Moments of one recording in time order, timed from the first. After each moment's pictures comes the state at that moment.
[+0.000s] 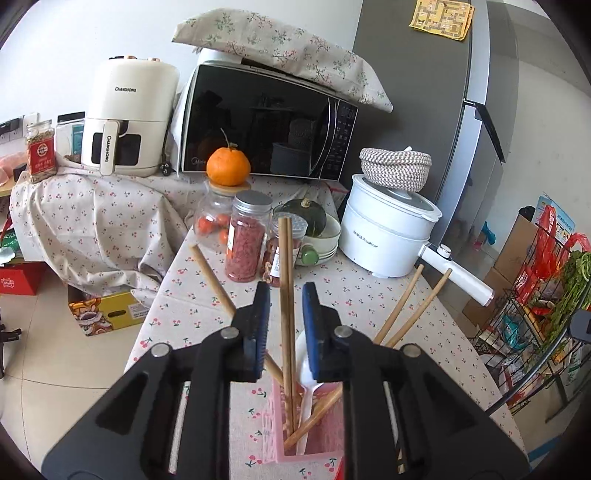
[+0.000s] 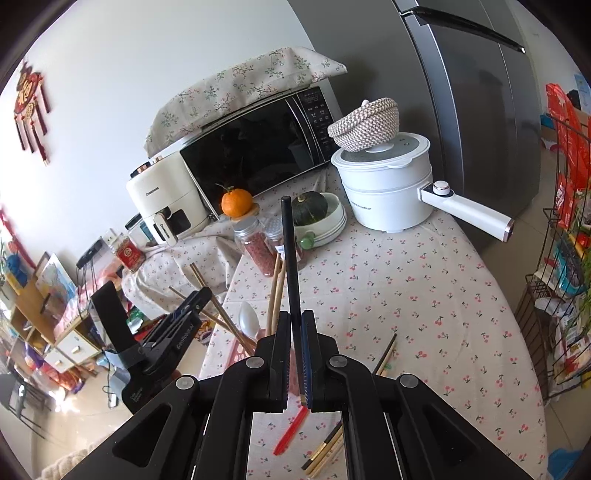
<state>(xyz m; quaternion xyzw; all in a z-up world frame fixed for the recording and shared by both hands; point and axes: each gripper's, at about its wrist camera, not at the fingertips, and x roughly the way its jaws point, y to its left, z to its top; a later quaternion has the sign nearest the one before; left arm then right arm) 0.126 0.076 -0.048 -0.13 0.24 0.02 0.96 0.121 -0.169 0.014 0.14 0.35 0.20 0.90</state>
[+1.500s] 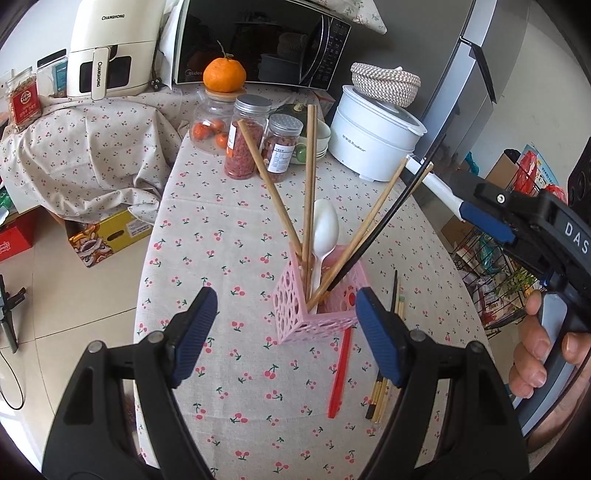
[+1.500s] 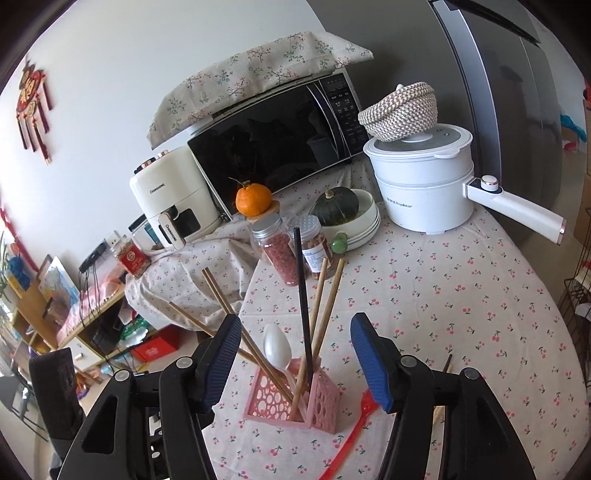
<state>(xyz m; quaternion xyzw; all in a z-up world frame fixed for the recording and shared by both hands) 0.085 0.100 -0.055 -0.12 0.42 -0.05 0.90 0.167 -0.107 -0.016 0.15 0.34 0.23 0.90</state>
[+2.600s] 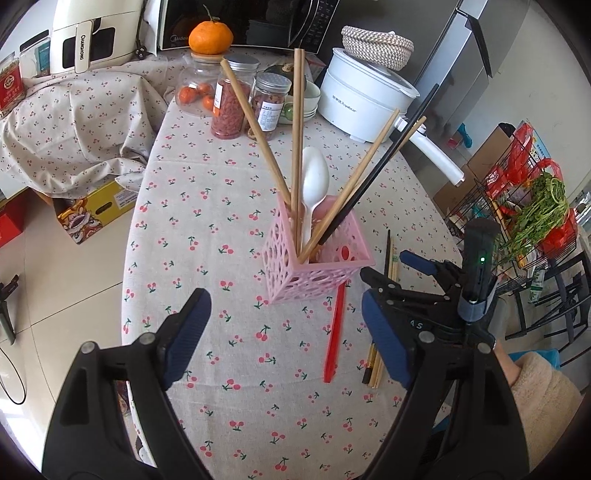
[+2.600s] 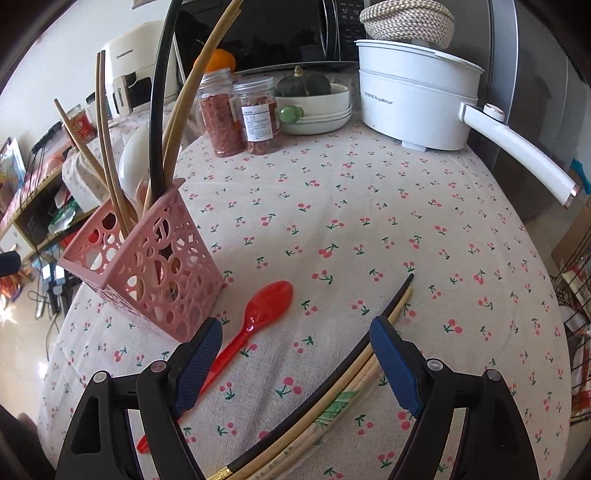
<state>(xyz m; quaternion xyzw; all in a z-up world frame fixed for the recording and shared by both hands) 0.078 0.096 -0.069 -0.12 0.47 -0.08 0.87 0.183 -0.103 -0.169 -0.04 0.44 0.19 0.88</state>
